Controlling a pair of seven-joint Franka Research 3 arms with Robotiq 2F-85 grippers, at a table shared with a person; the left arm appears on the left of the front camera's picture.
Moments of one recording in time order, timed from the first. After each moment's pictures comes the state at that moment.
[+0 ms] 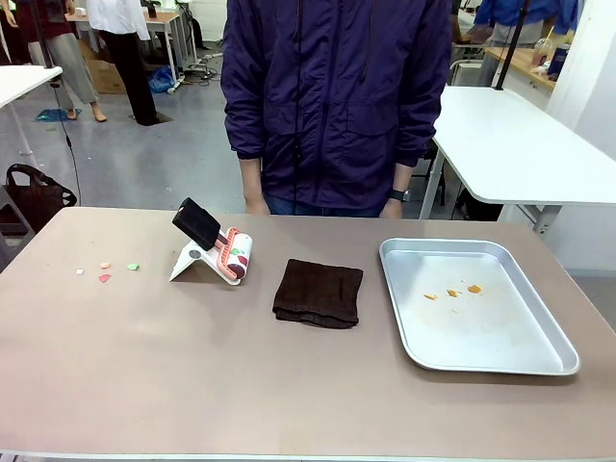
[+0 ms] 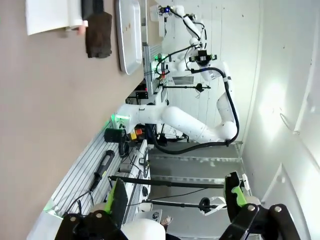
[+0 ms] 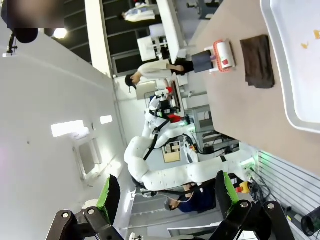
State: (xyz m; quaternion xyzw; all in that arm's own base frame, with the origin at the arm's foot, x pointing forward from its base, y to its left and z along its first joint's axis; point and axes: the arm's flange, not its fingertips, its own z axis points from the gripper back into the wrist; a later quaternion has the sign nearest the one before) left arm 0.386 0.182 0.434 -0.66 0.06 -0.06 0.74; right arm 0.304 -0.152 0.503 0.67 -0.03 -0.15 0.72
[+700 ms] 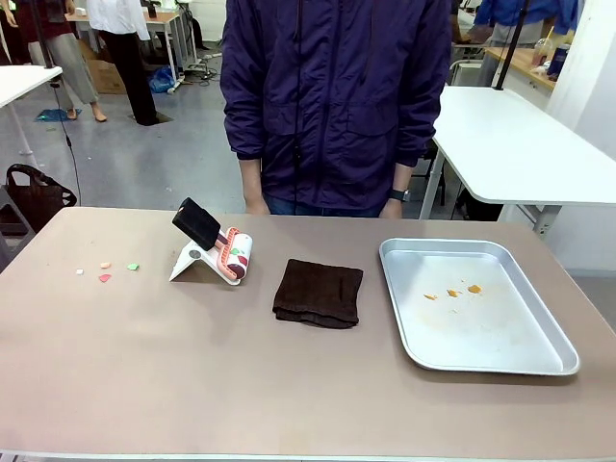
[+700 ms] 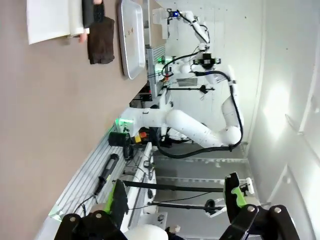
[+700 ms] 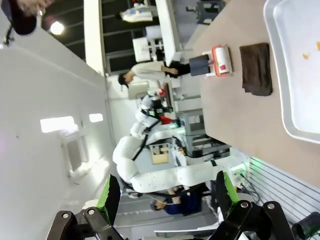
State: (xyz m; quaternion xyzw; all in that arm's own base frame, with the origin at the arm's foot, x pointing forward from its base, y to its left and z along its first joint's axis) left arm 0.399 0.164 0.447 -0.65 0.05 -0.07 0.75; right arm 0.305 -0.132 0.519 0.65 -0.05 -0.13 0.74
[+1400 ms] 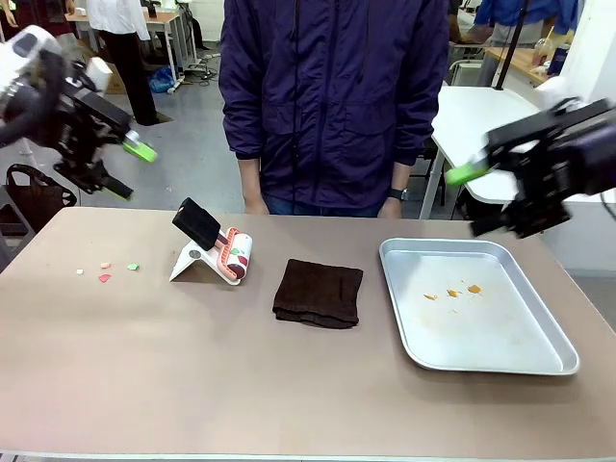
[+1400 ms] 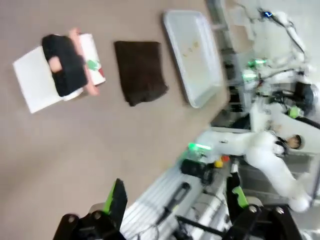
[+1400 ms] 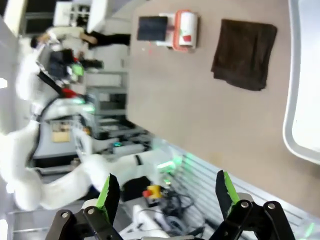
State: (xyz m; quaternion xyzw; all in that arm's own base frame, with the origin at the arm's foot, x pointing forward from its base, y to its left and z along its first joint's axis) left arm 0.439 -0.045 0.512 -0.42 -0.03 -0.13 0.90; right arm 0.293 0.124 0.530 0.45 -0.08 0.02 0.89
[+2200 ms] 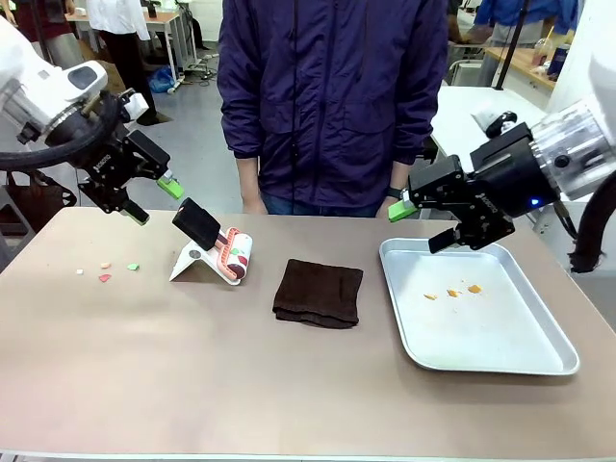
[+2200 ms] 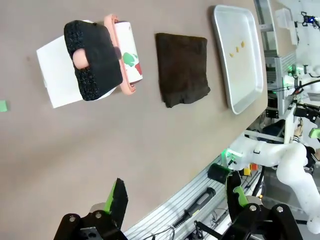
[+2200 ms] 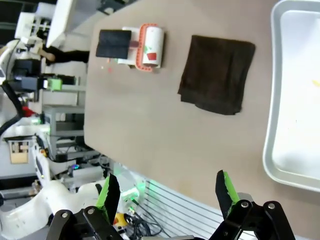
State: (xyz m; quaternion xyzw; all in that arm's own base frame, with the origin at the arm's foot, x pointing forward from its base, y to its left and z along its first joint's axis) left arm 0.450 -0.072 0.482 -0.35 -0.01 -0.11 0.93; right arm 0.303 0.173 0.505 0.36 -0.13 0.01 0.92
